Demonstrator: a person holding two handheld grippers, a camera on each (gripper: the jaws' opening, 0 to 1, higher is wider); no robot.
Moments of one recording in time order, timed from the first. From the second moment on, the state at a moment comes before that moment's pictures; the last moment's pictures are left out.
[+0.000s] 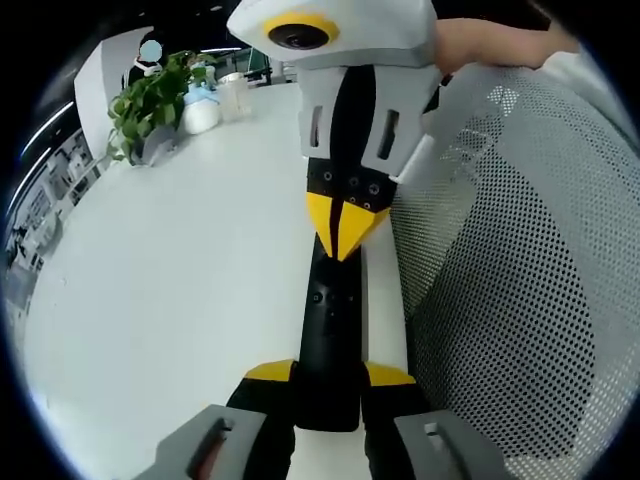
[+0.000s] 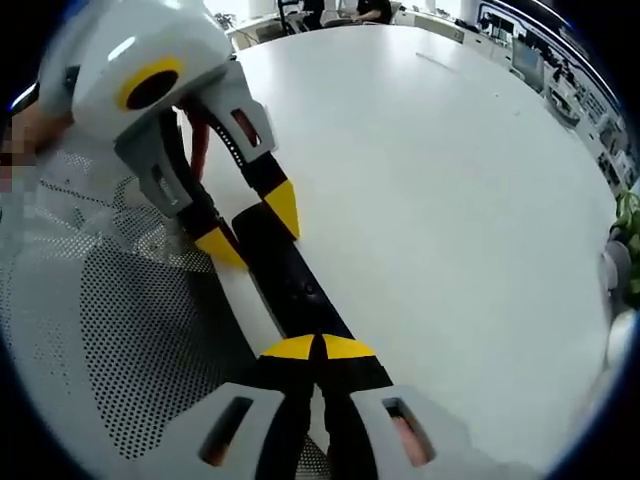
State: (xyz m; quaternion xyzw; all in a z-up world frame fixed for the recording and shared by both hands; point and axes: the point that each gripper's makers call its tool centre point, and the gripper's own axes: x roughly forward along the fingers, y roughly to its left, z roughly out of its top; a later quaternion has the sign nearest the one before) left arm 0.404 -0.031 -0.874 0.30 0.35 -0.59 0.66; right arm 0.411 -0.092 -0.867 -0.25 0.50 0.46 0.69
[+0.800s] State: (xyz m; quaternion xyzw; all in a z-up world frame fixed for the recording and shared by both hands) left arm 0.404 -0.031 -0.874 0.30 0.35 -0.59 0.66; right arm 0.411 -0.092 -0.866 -0.25 0.51 0.45 0.69
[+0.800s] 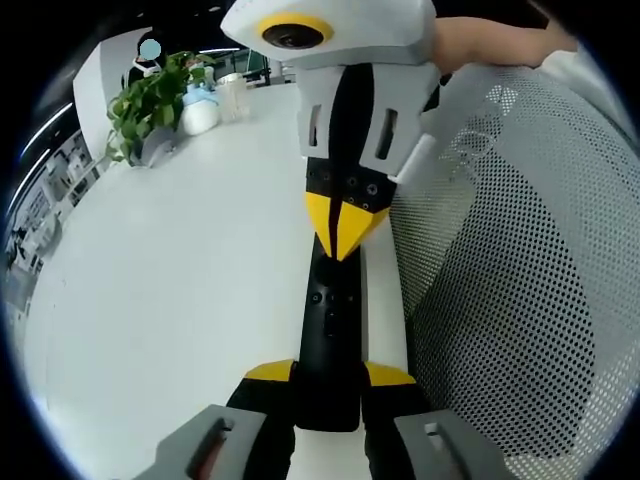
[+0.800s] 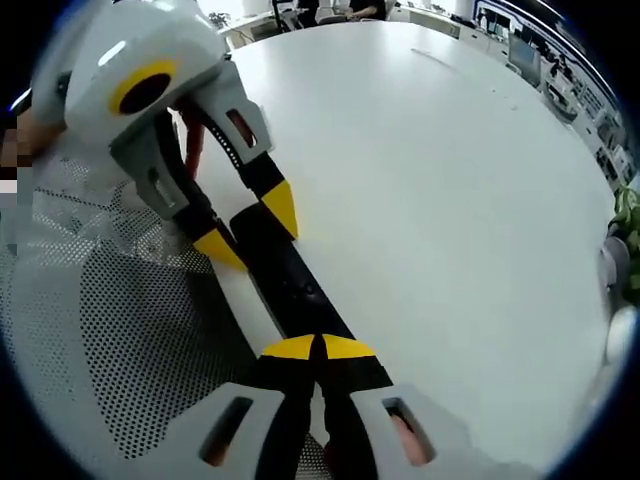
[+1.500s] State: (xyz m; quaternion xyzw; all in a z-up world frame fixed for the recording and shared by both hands) left arm 0.405 -0.031 -0.874 0.30 0.35 -0.59 0.66; right arm 0.419 -0.080 -0.860 -0.27 0.46 0.47 0.70
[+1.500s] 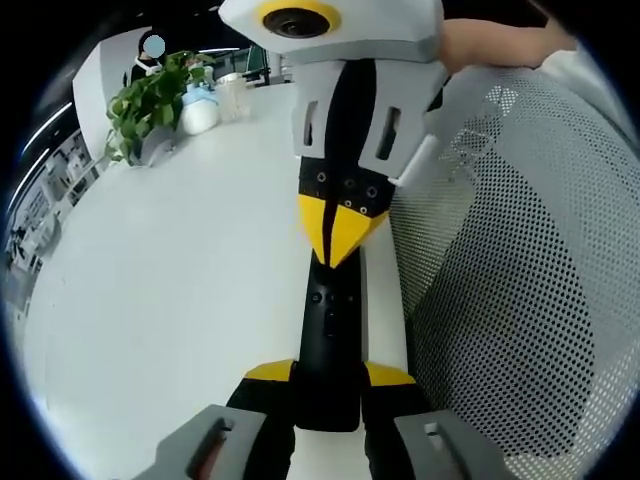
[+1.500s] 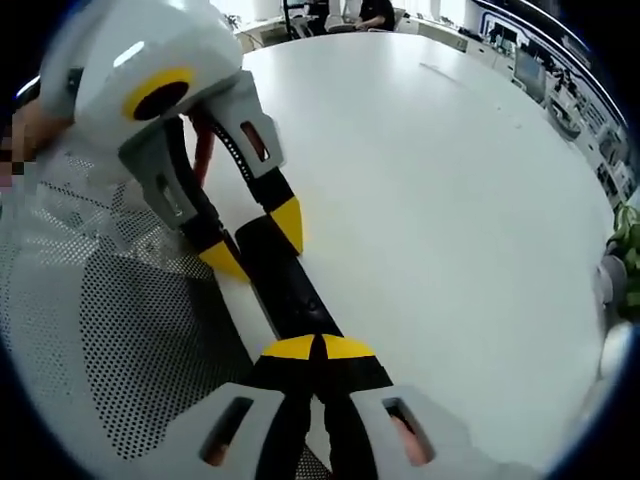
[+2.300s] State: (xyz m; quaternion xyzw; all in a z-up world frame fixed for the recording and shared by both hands) left arm 0.405 -0.031 -0.875 0.30 0.35 -0.59 0.66; right arm 0.424 -0.082 -0.867 -0.32 0.44 0.46 0.70
